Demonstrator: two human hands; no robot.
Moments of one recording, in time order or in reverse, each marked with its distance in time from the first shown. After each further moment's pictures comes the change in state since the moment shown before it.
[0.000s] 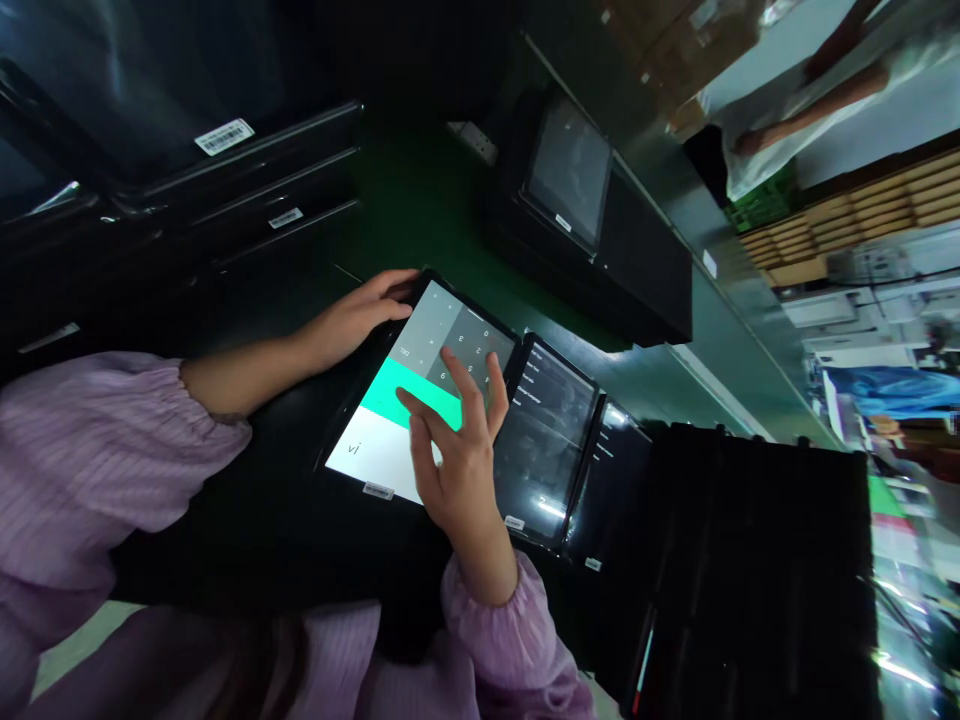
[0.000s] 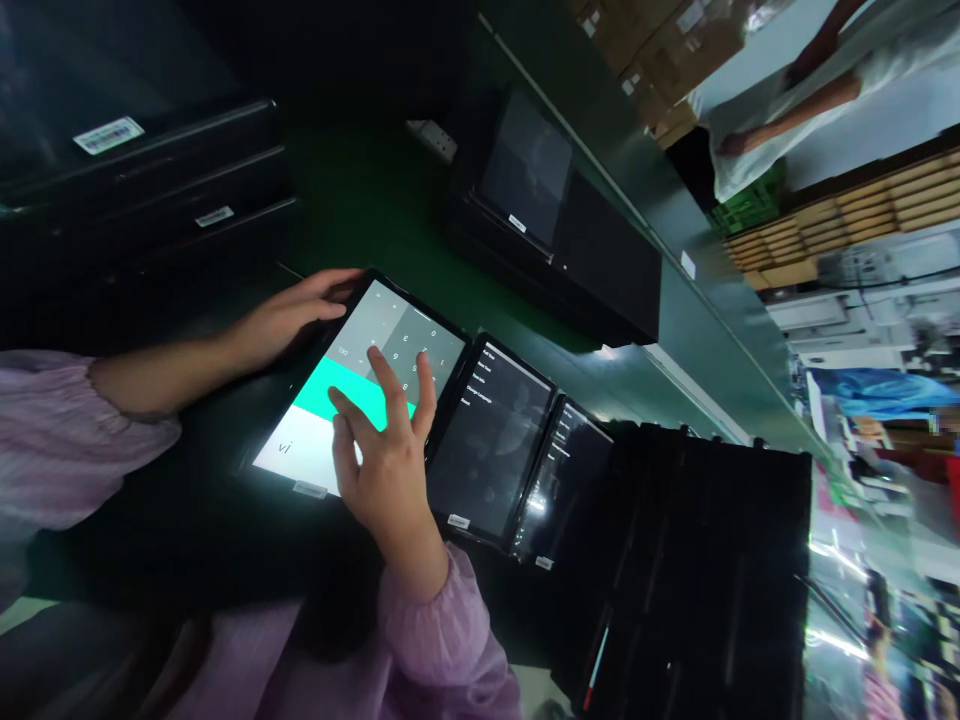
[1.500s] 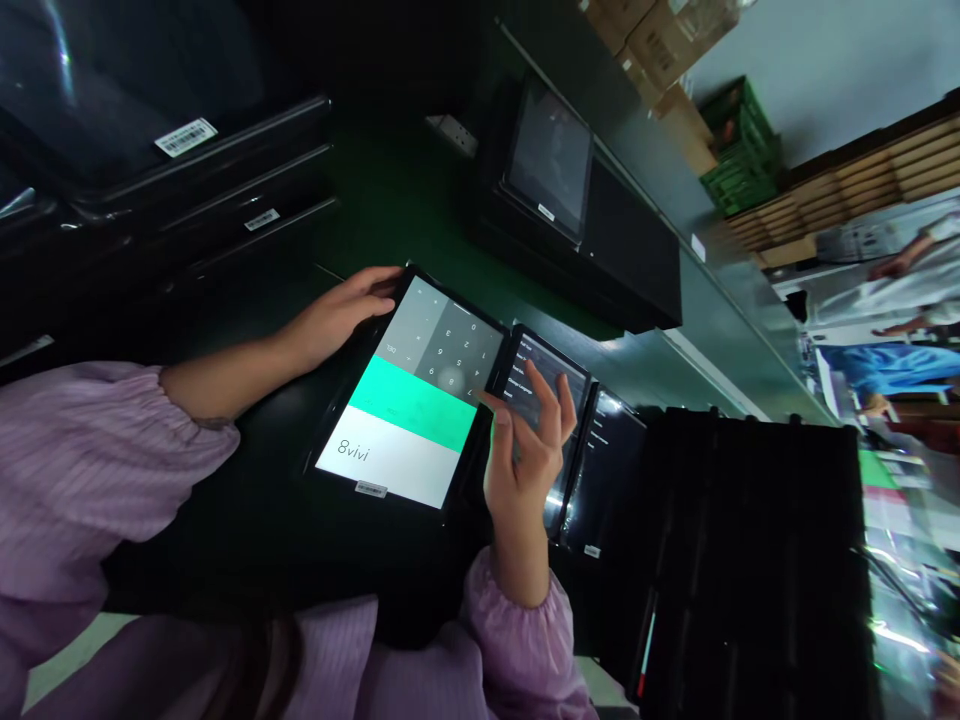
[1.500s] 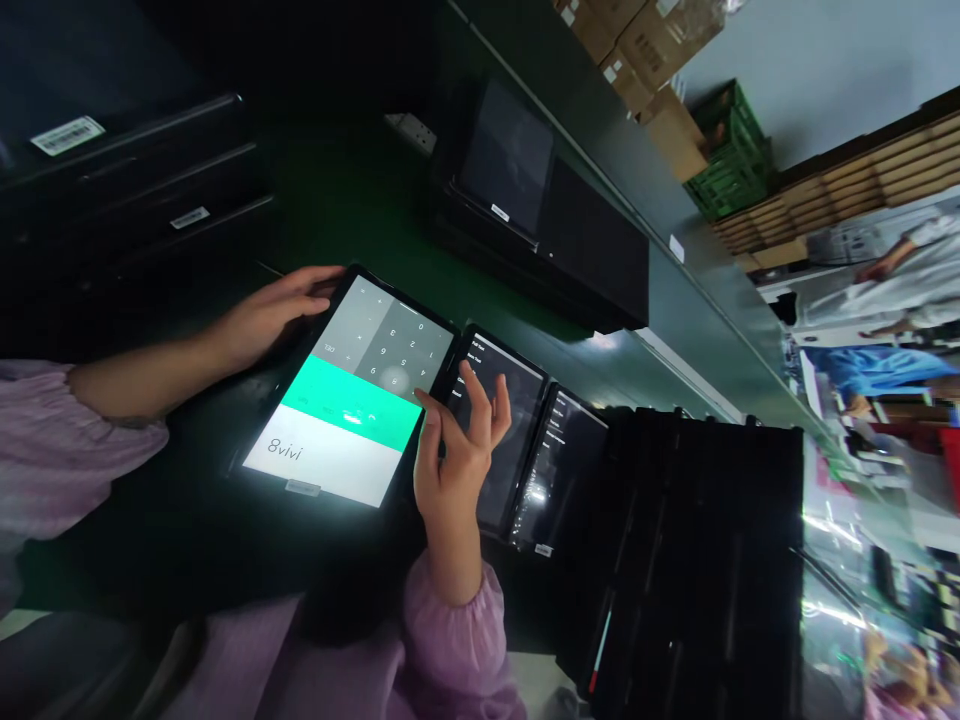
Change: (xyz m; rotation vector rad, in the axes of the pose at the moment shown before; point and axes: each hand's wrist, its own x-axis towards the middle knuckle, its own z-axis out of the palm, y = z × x) left_hand 0.002 0.002 -0.002 0.101 0.017 -0.021; right_hand -0.027 0.051 -0.023 -0.115 0.225 0.231
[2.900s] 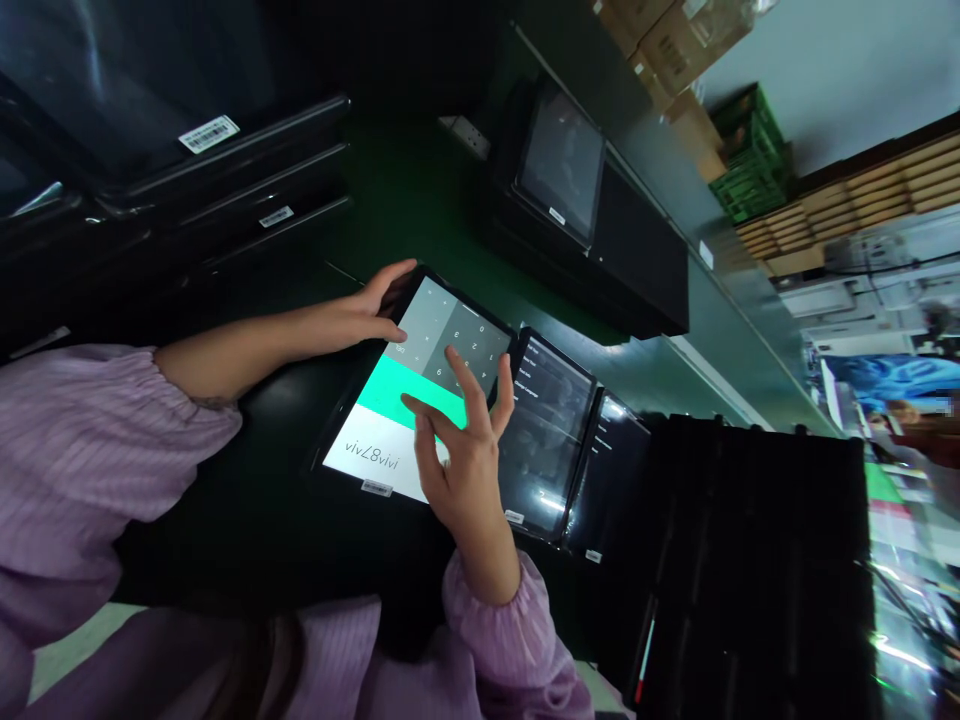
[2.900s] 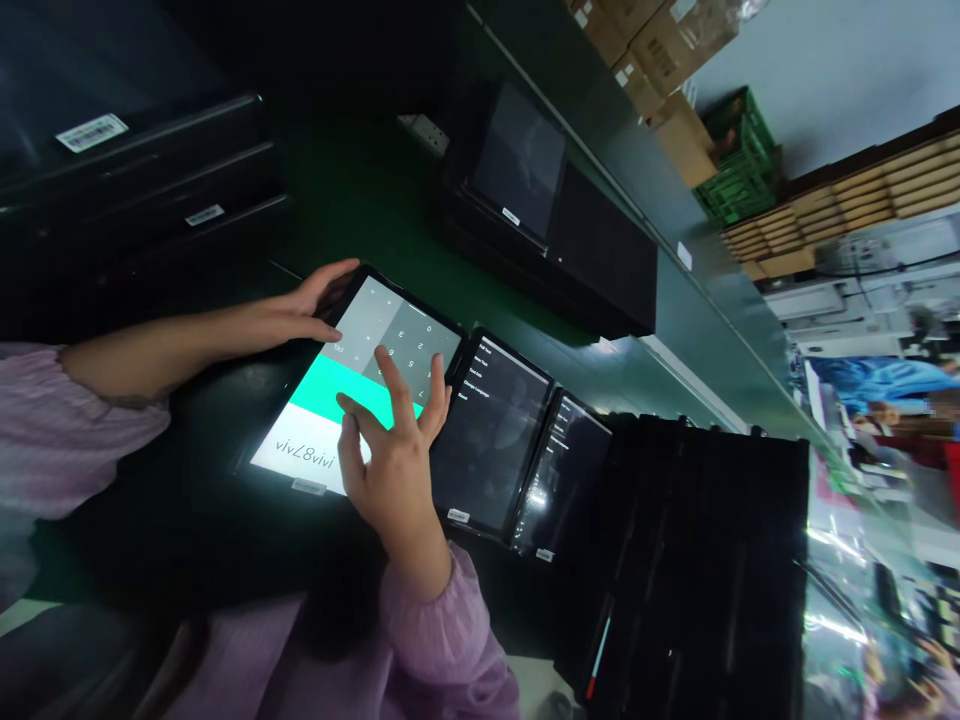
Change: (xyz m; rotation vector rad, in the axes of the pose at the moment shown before) left_hand 0.019 -0.027 -0.011 -0.013 -0.212 0.036; right_hand 0.006 -0.057 0.013 0.103 -0.224 -0.136
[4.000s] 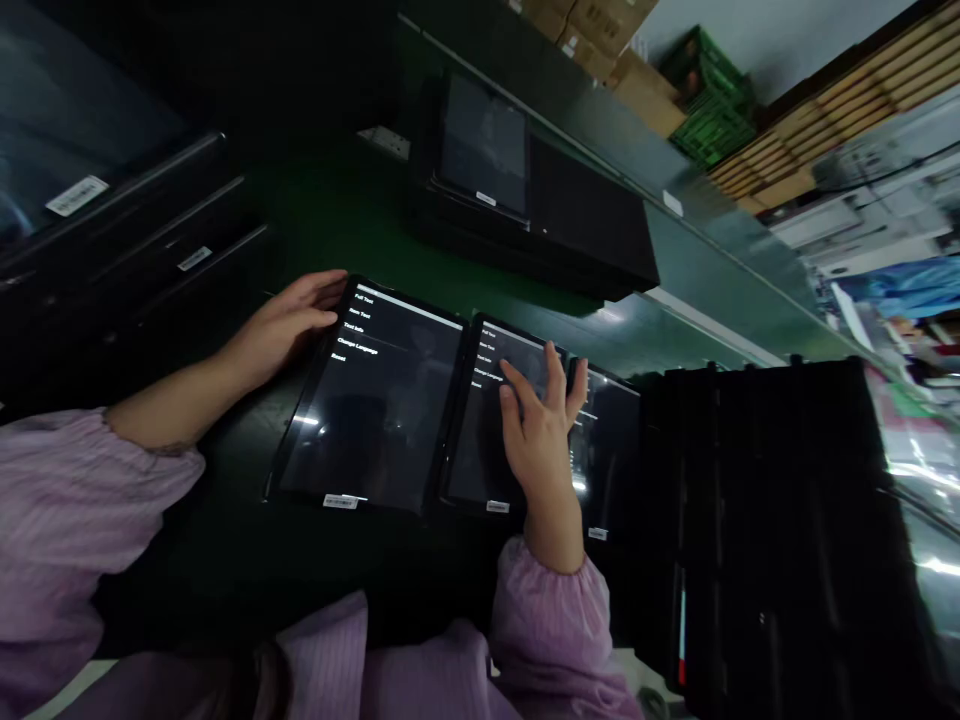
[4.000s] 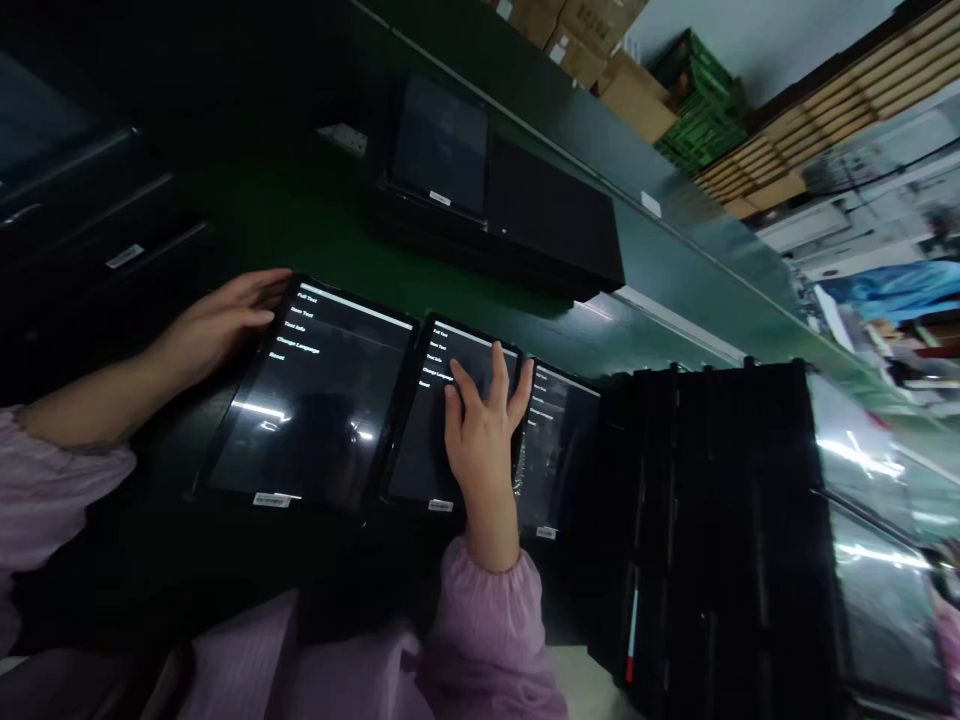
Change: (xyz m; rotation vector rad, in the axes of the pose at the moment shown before) left_hand -0.005 0.030 0.001 -0.057 0.211 -0.014; right_hand -0.022 0.121 -0.034 -0.255 0.118 0.295
